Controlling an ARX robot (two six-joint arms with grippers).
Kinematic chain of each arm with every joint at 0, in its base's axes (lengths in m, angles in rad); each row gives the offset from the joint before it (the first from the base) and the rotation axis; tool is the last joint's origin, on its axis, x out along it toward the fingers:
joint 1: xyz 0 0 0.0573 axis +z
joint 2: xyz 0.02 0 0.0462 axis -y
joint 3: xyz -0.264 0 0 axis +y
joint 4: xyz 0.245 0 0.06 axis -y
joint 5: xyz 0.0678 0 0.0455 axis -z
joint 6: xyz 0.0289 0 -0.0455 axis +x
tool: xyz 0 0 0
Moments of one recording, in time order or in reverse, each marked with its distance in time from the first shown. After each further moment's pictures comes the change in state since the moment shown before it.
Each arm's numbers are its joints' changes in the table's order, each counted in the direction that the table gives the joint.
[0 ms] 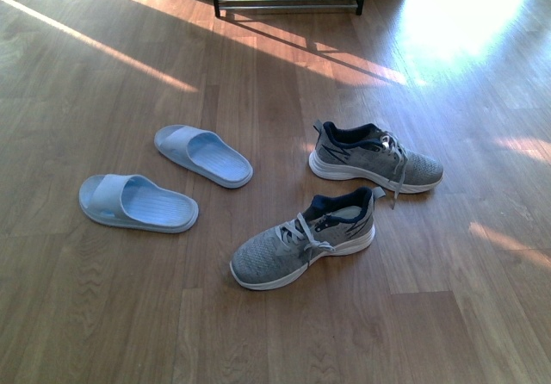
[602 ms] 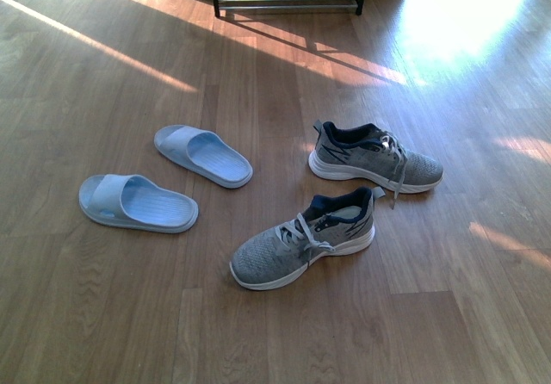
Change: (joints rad) left arm 0.000 0.000 0.000 0.000 0.000 0.000; right arm 0.000 0.000 0.000 0.000 0.000 0.000
